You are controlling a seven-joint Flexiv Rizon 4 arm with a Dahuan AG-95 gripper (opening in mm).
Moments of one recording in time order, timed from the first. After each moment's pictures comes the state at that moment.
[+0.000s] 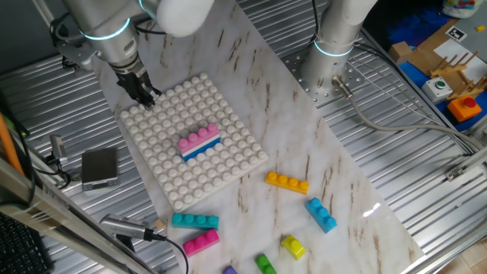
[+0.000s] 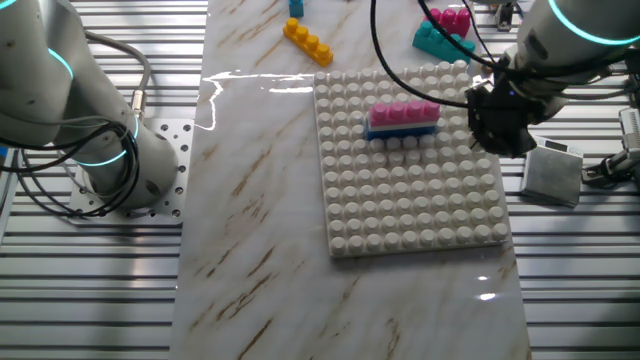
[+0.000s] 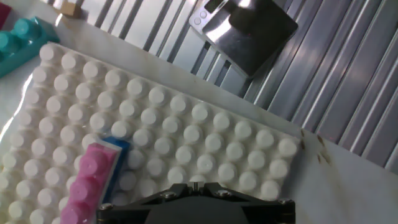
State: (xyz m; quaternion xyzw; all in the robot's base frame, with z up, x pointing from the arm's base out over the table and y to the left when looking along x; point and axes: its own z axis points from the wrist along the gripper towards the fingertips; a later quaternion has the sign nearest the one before) arm 0.604 -0.027 0.170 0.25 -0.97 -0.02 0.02
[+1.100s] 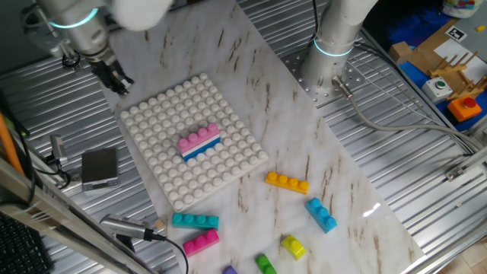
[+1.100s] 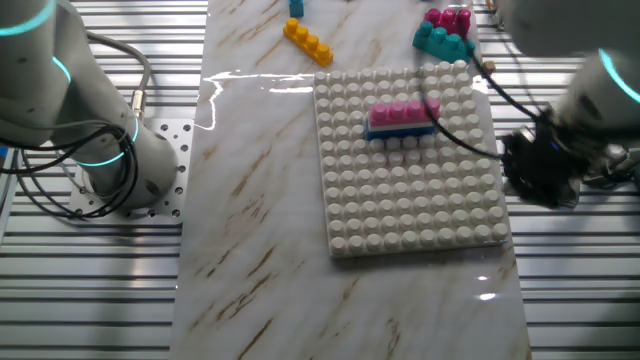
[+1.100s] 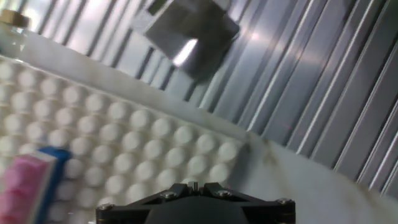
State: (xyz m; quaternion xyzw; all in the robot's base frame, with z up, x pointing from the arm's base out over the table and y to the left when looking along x) arm 0.660 -0.108 0.158 0.24 -0.97 -0.01 0.03
